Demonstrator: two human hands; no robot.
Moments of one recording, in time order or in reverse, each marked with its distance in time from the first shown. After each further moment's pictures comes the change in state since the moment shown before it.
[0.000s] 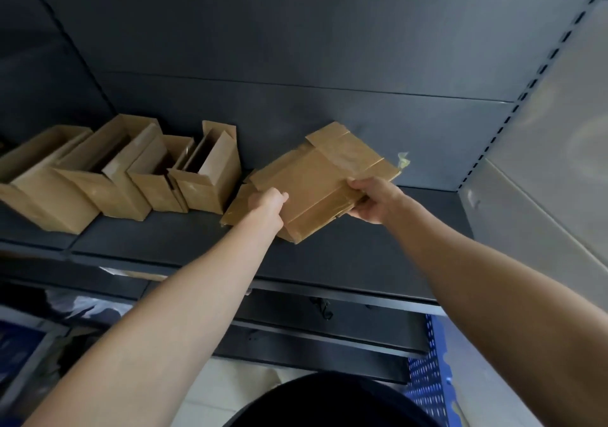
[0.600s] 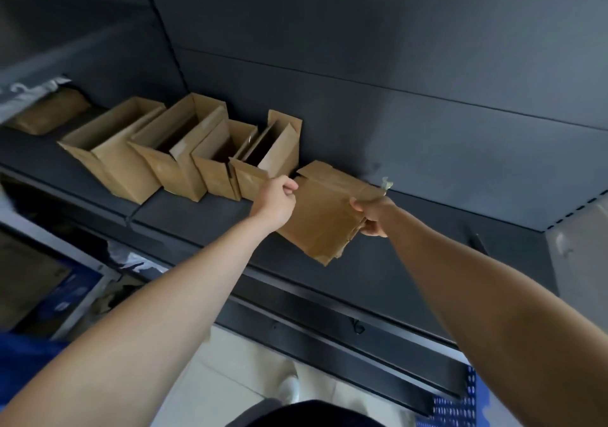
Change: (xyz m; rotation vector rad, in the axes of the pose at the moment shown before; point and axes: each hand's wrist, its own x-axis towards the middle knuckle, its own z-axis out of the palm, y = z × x) left_hand 0.041 0.009 -0.085 0.580 0.102 0.500; right_hand 0.078 0.033 0.088 -0.628 0.072 0.054
